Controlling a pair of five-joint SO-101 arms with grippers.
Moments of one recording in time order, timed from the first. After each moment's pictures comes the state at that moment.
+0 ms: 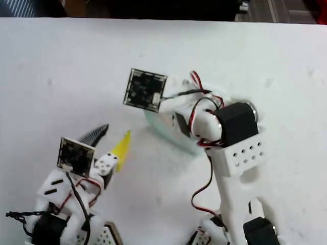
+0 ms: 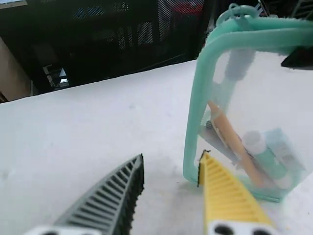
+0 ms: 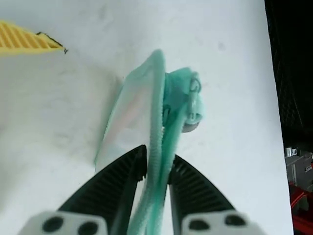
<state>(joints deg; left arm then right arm) 13.1 -104.6 70.7 62.5 -1.0 -25.9 -22.9 -12.0 97.2 58.6</state>
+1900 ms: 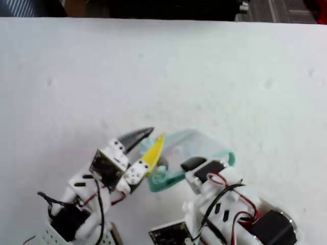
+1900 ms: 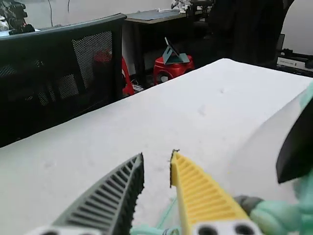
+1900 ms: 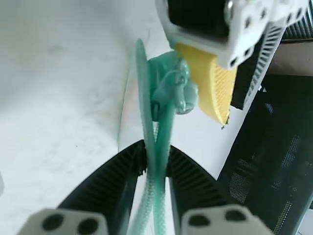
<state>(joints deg) 34.0 -104.6 83.0 40.6 -1.9 -39.6 -72.0 28.6 97.4 87.4</state>
